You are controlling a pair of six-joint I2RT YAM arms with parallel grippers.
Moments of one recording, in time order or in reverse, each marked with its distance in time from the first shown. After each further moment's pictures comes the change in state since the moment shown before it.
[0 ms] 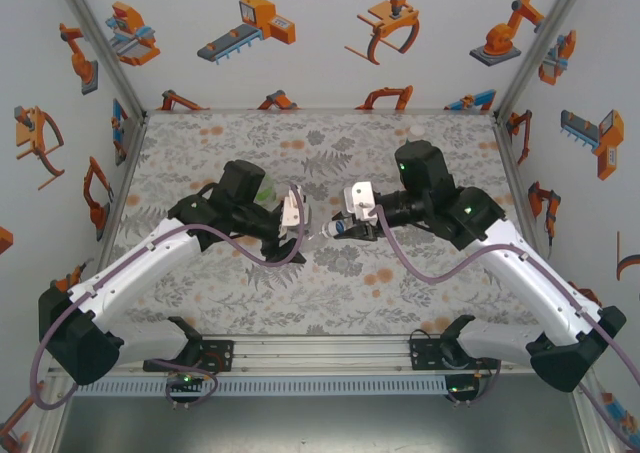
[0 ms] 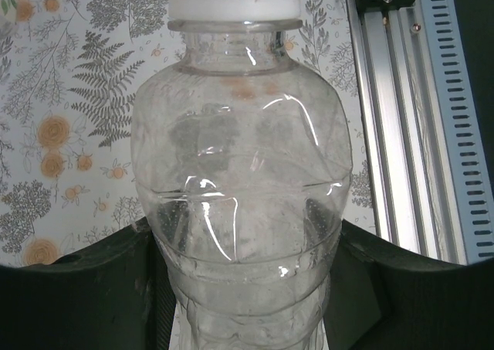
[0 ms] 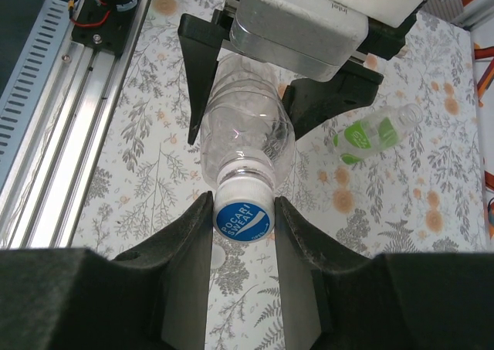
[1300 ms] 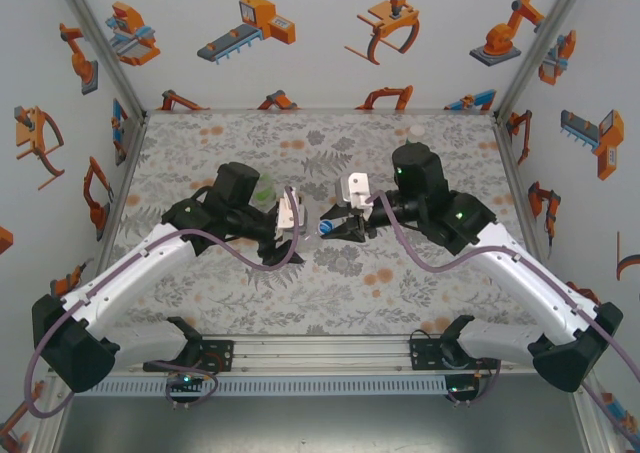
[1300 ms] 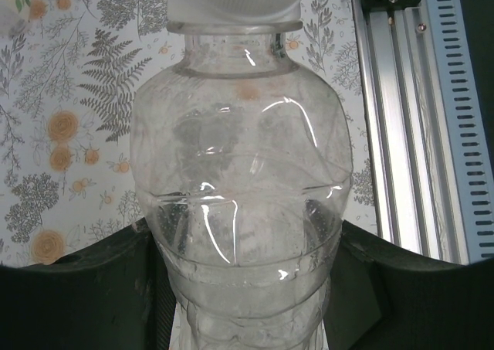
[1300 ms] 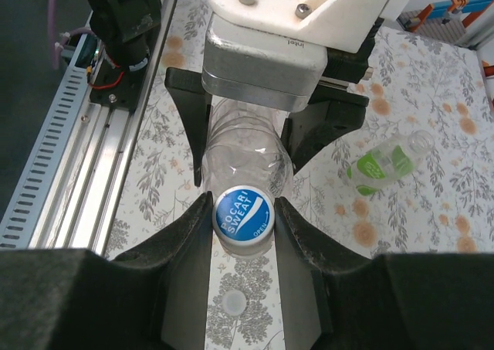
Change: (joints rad) left arm 0.006 -0.045 -0.026 0.012 -0.011 -0.009; right arm 0.032 -0.006 -0.074 0.230 -0.030 0.243
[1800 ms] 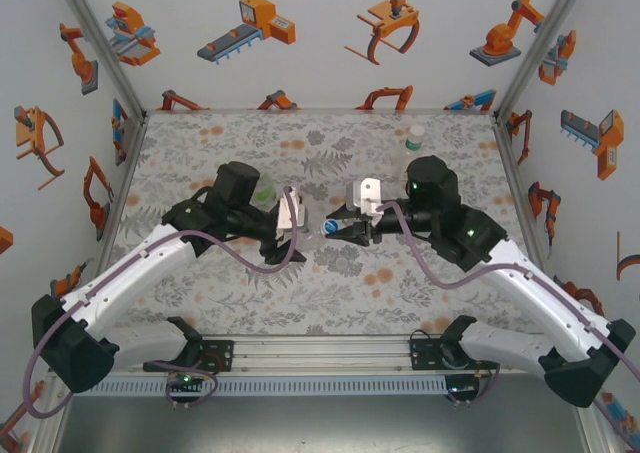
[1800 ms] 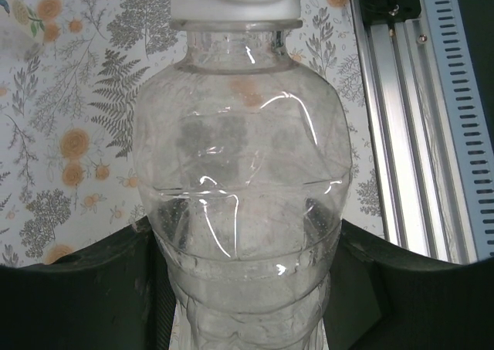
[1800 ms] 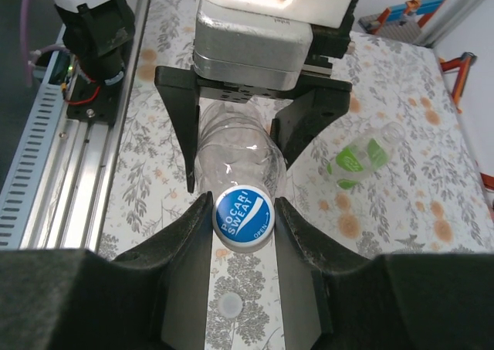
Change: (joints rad) left arm -0.006 -0.002 -0.001 0.042 0.010 0.000; right arm 0.010 -0.123 -0.116 0.127 0.108 0.095
